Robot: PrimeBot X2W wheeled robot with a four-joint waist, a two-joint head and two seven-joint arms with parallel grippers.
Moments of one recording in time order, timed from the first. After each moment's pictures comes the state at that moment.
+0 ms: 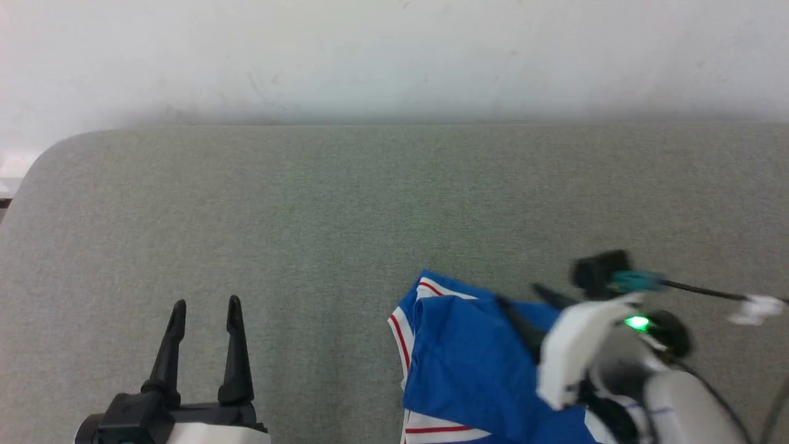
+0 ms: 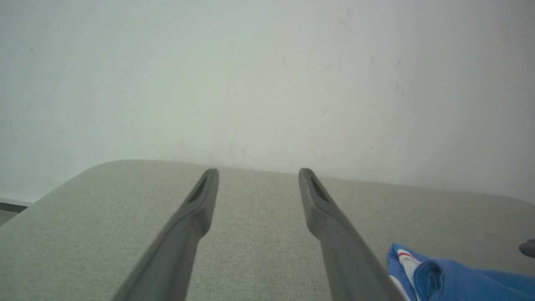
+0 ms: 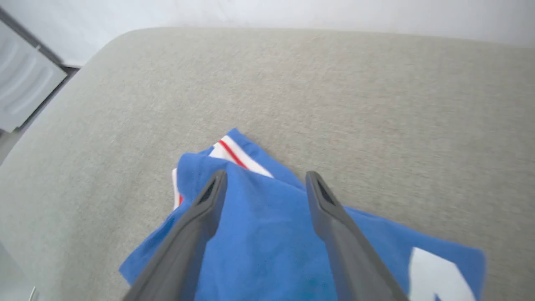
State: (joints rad) left arm 0.17 0.06 -0.01 -0.16 -0.16 0.03 -0.26; right arm -0.16 -0.05 0.22 0.07 0.33 0.13 0.51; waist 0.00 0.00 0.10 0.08
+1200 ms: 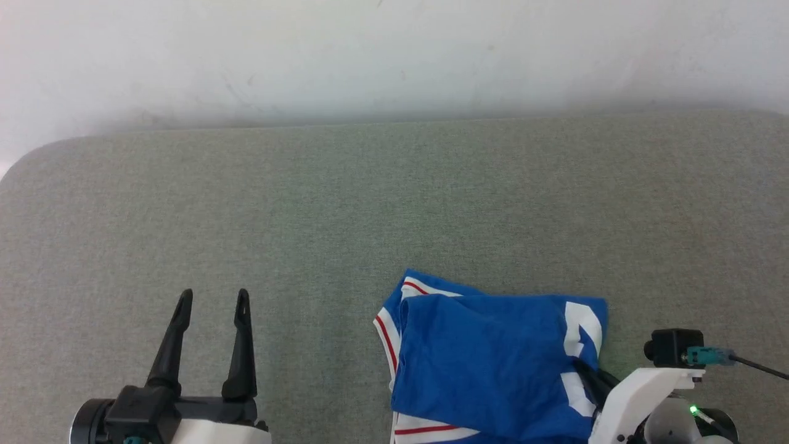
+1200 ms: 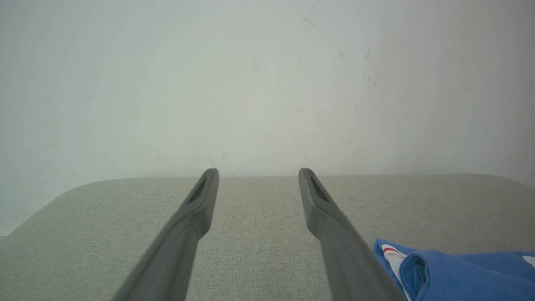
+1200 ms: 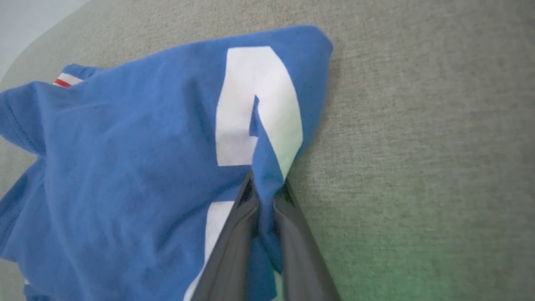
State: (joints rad) left arm 0.16 0.10 -0.03 -0.18 -0.12 0.01 -0.25; right arm 0.00 -0.05 -0.02 0.26 0.41 0.13 0.37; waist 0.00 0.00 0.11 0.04
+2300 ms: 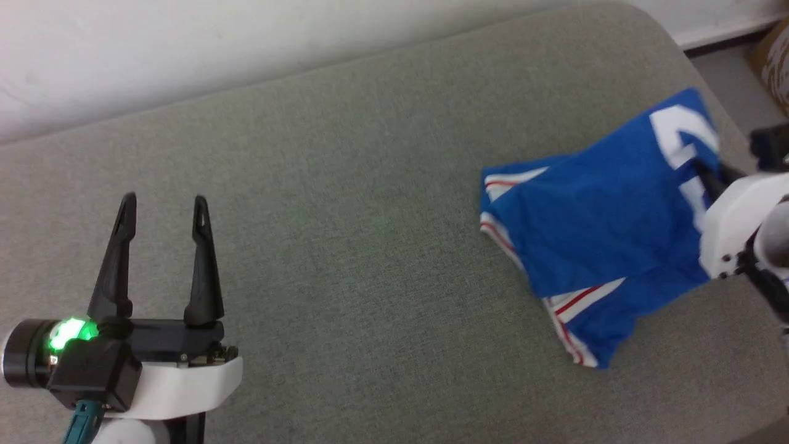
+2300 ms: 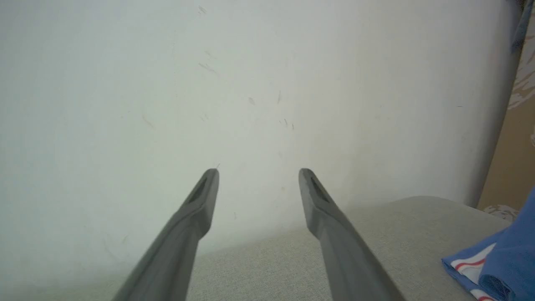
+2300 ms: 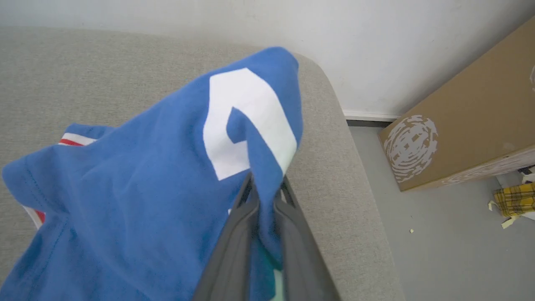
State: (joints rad) left arm -0.01 0.16 -0.01 -0.32 -0.05 0.06 -0.26; right arm -0.45 -0.38 0.05 0.21 0.23 0.13 0.45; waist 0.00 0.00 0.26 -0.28
